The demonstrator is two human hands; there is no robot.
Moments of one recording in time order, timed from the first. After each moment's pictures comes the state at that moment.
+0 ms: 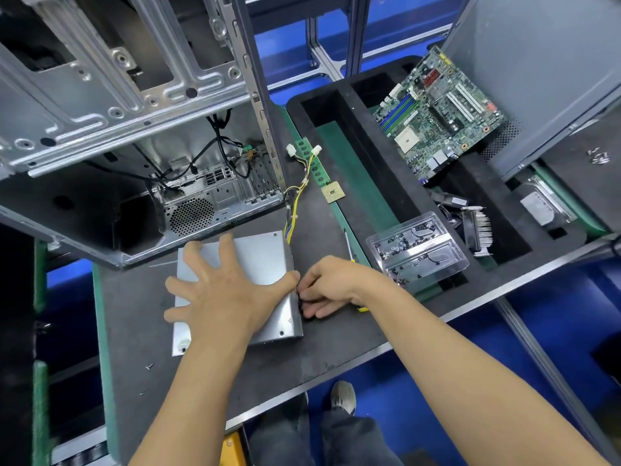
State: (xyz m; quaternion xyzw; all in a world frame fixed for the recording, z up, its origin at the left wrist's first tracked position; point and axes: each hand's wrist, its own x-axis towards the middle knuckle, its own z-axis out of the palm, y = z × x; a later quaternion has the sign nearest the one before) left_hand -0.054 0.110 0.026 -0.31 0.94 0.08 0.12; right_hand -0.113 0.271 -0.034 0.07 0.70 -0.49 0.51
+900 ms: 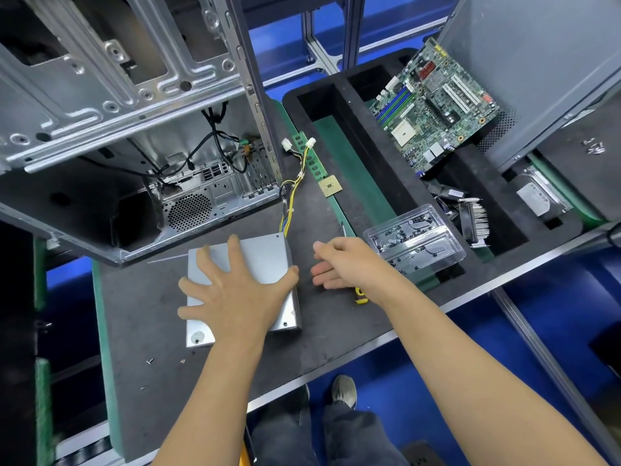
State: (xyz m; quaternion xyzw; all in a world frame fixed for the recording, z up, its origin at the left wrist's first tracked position) left_hand -0.048 0.122 -0.009 -0.32 0.94 0.07 0.08; right_hand -0.102 0.291 -0.007 0.15 0.70 -0.60 0.35
